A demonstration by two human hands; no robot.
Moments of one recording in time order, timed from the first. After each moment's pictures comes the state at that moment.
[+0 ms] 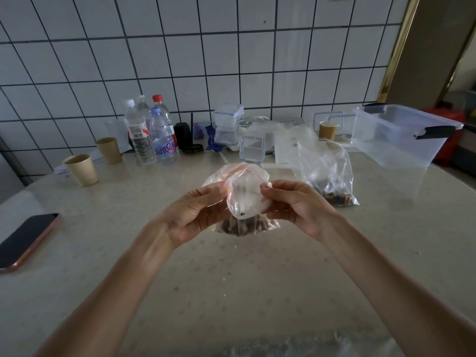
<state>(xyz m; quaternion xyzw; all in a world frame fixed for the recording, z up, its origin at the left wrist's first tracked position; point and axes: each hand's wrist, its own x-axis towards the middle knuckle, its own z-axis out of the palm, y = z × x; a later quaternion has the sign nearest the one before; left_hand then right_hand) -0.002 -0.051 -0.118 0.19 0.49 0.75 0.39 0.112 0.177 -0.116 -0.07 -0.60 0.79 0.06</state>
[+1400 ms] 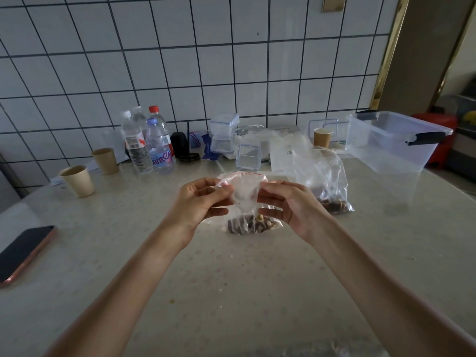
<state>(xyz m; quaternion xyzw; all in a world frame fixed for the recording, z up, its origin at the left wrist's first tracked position) 0.016 -0.025 -0.093 0.19 0.63 0.73 0.17 0.105 0.175 -0.103 -0.12 -0.55 0.82 0.11</state>
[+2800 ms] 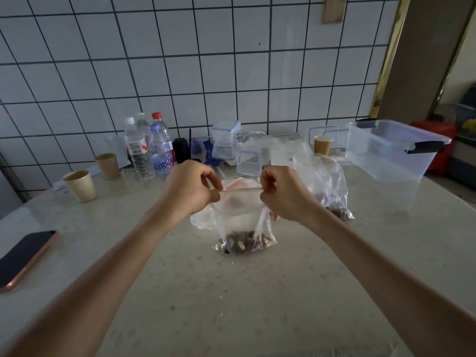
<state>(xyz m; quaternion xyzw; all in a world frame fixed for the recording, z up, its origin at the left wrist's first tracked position) 0.004 -0.030 -0.040 0.29 0.89 0.34 -0.07 0.095 0.168 -0.068 -0.06 -0.90 0.36 0.22</state>
